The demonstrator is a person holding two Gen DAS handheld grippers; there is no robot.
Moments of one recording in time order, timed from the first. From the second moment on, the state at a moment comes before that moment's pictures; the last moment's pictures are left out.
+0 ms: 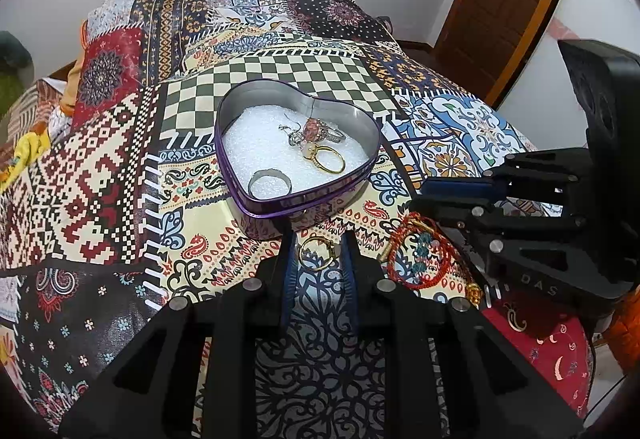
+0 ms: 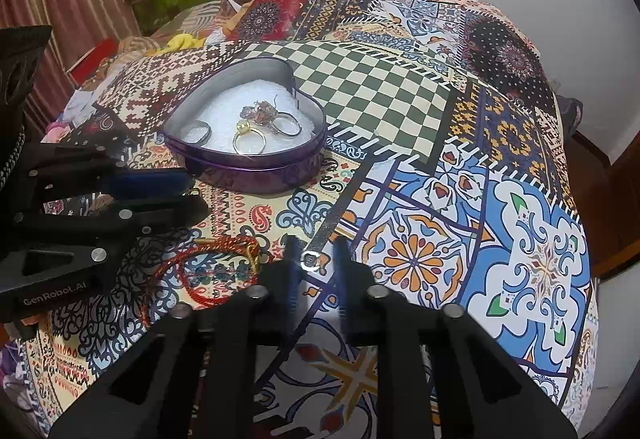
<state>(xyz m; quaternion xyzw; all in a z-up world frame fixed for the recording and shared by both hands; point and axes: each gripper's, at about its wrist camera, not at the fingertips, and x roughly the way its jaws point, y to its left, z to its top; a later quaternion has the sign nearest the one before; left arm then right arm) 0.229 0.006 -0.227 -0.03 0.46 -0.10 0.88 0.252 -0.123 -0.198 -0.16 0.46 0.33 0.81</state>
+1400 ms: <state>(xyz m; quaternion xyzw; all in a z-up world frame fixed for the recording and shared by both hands) 0.222 0.035 -0.158 -0.03 0.37 -0.08 0.92 0.252 -0.112 -0.114 -0.09 0.36 0.33 0.87</state>
